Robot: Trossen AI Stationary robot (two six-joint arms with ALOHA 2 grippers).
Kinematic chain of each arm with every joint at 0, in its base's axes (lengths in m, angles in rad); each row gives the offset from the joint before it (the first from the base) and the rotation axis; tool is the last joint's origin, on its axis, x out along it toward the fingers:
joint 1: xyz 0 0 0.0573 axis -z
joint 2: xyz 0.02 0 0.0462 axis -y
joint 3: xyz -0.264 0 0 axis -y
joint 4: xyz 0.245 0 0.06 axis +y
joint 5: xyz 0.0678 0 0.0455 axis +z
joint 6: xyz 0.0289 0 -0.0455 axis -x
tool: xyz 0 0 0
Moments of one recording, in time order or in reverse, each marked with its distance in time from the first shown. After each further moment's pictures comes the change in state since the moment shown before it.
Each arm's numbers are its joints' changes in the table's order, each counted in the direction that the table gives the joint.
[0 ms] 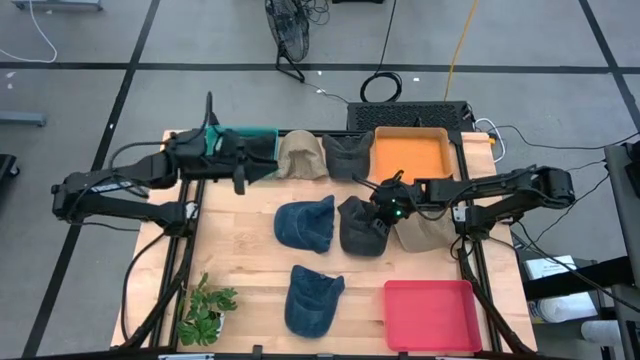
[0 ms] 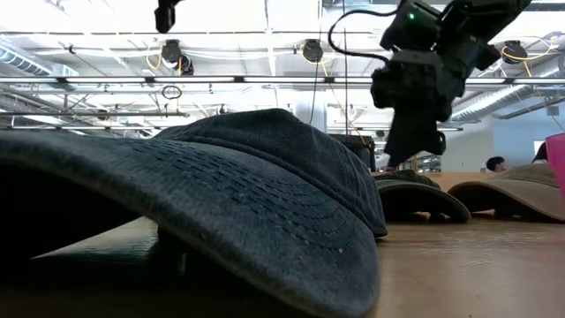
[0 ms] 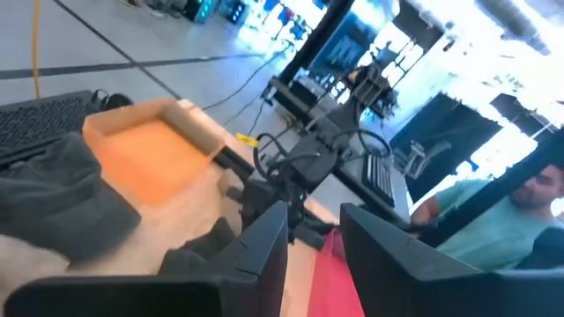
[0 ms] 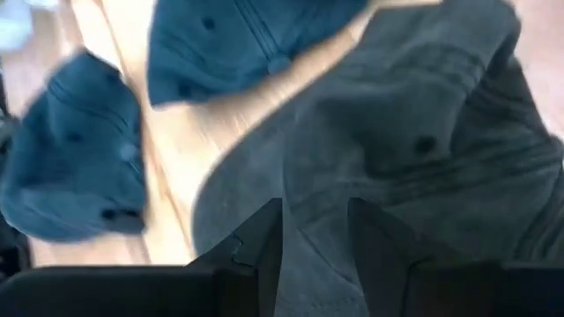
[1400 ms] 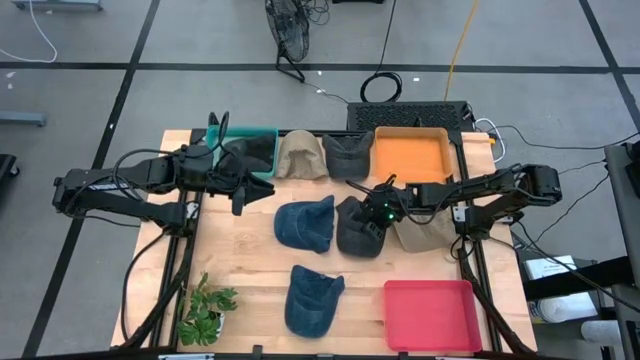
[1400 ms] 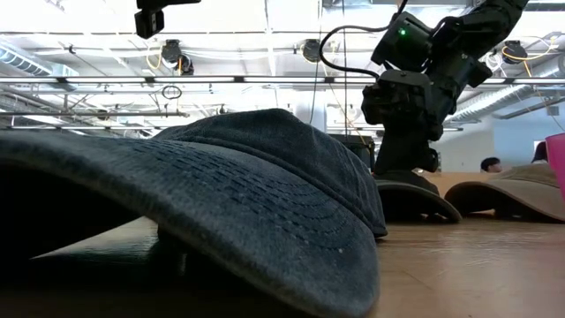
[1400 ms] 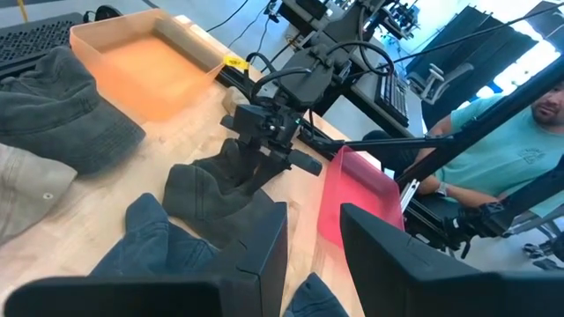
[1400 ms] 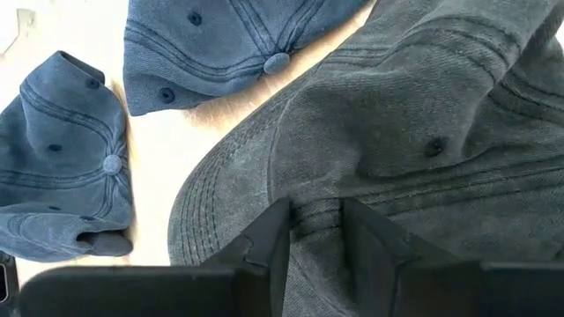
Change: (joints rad) left arm 0.127 0.011 0.000 0.202 0.013 -0.015; right arm -0.012 -0.119 -0.016 -0.148 0.000 -0.043
